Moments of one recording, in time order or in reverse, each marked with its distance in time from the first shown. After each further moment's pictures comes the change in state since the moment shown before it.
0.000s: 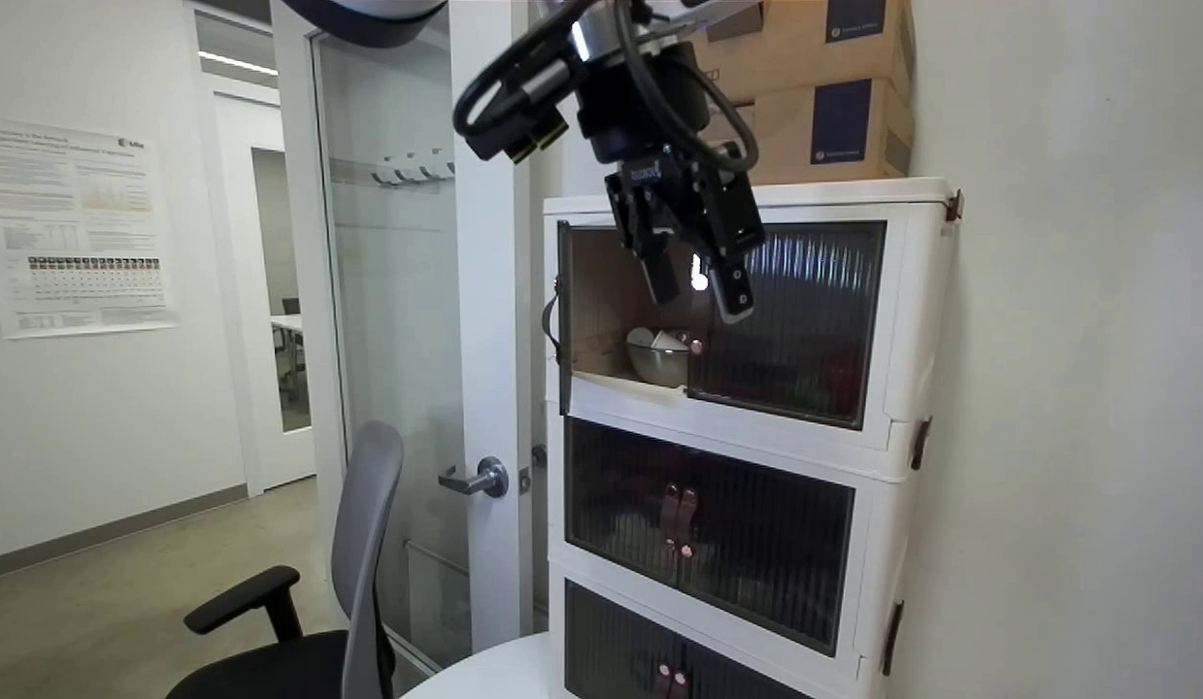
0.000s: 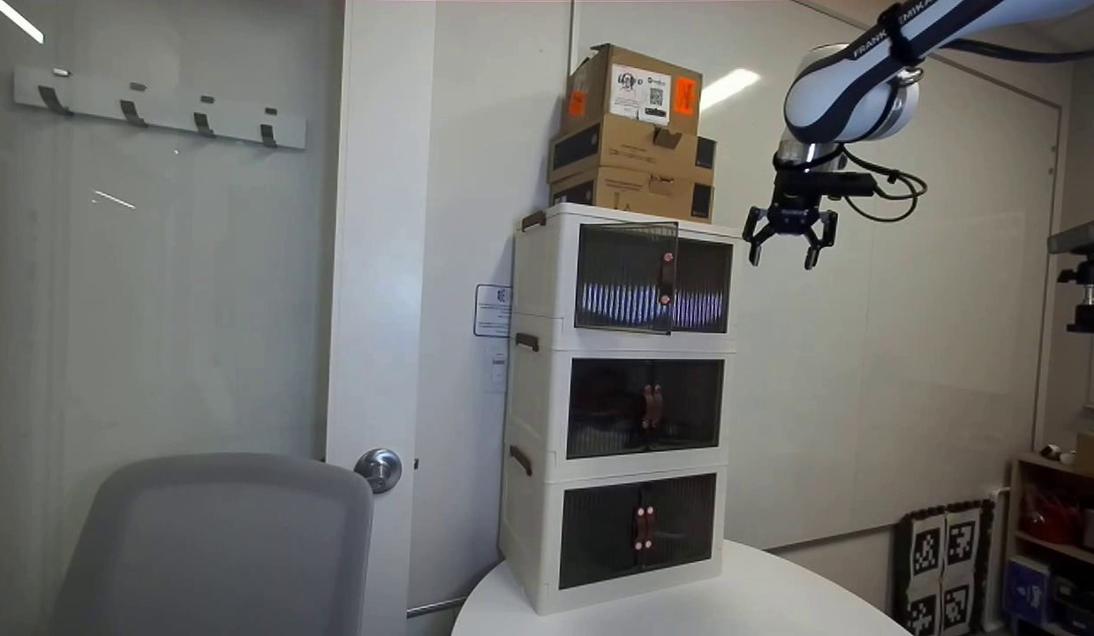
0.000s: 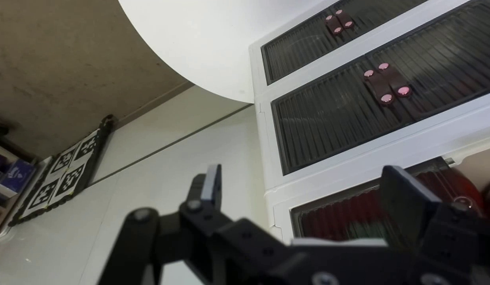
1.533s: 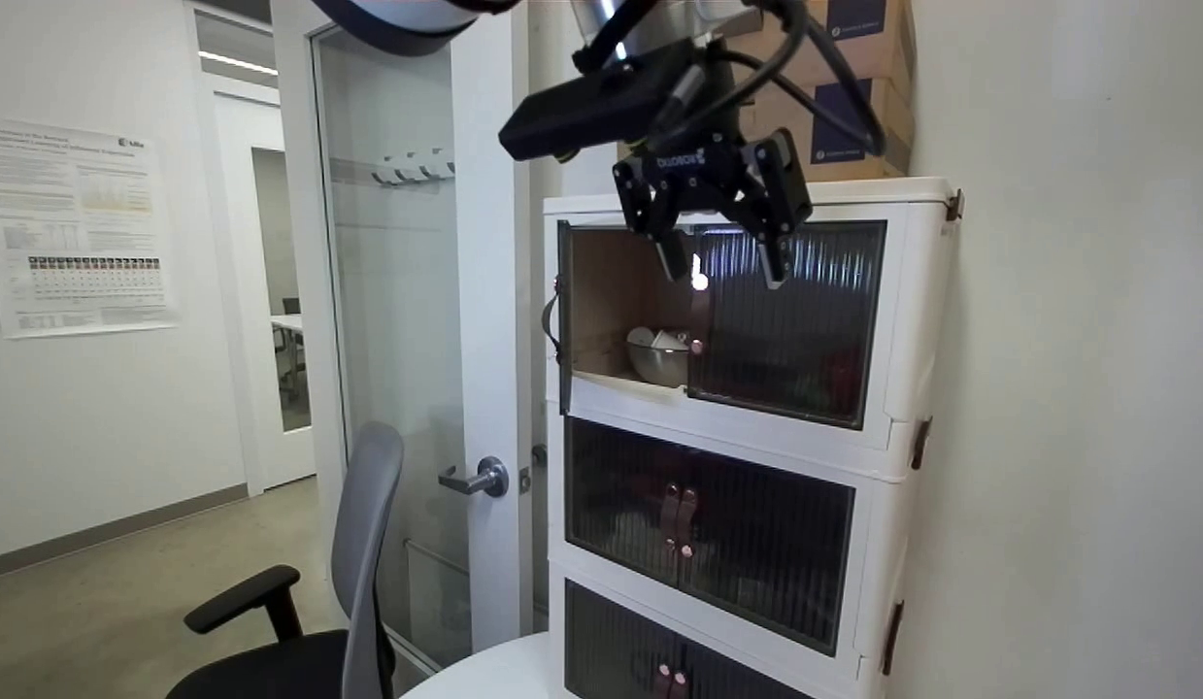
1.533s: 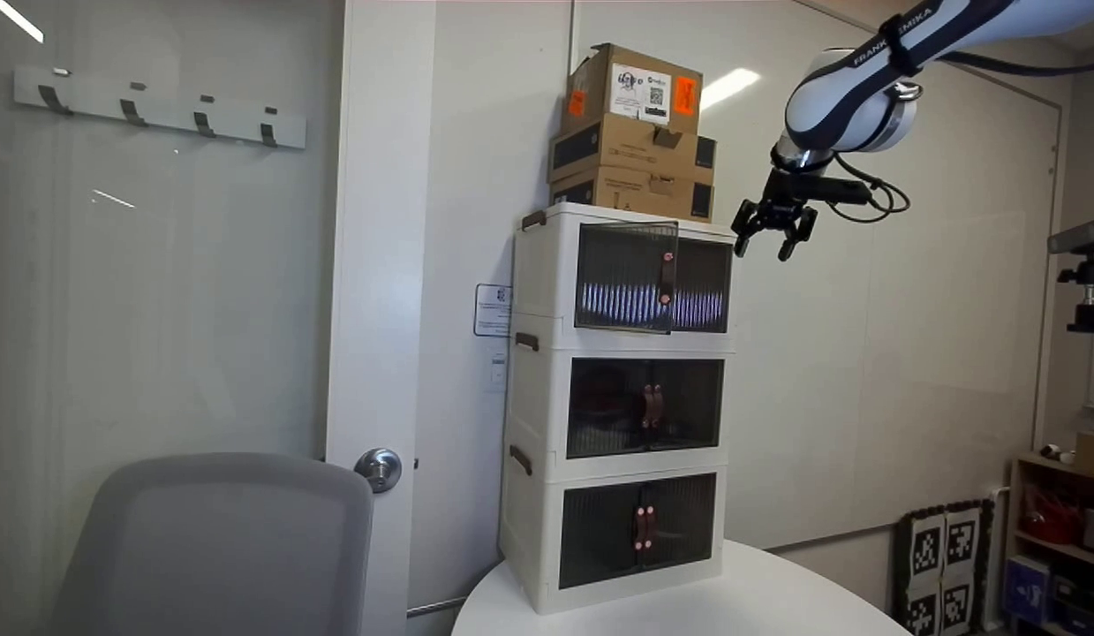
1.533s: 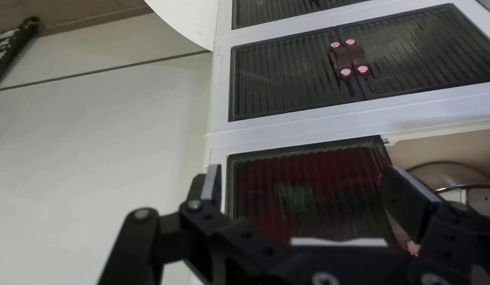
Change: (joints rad) arm 0.421 0.079 -0.414 0.033 0.020 0.175 -0.356
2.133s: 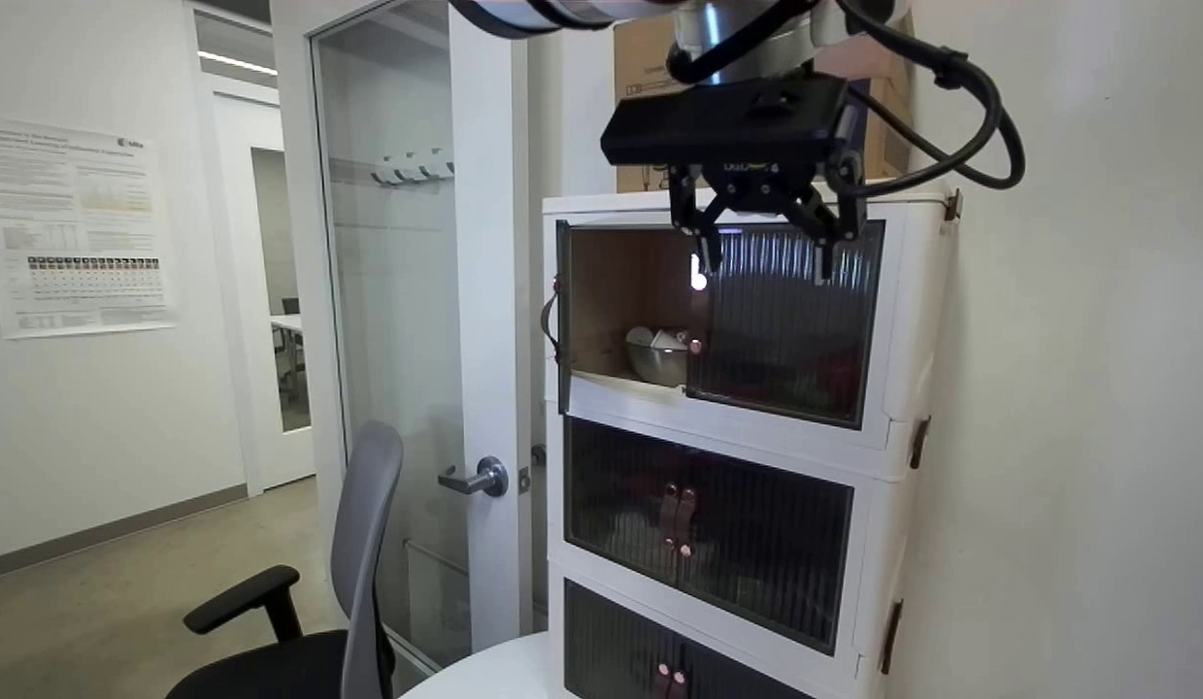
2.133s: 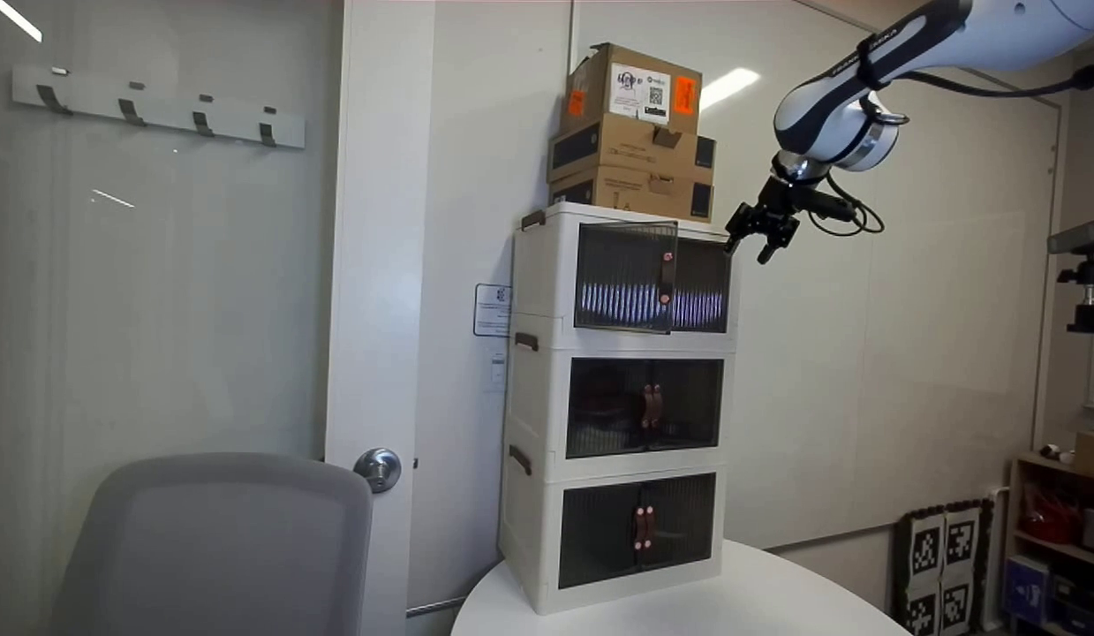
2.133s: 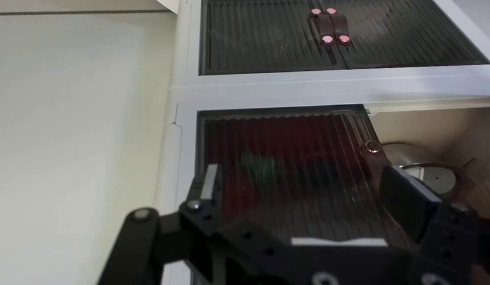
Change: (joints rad) arm 0.618 0.119 -0.665 0.188 0.307 0.012 -0.428
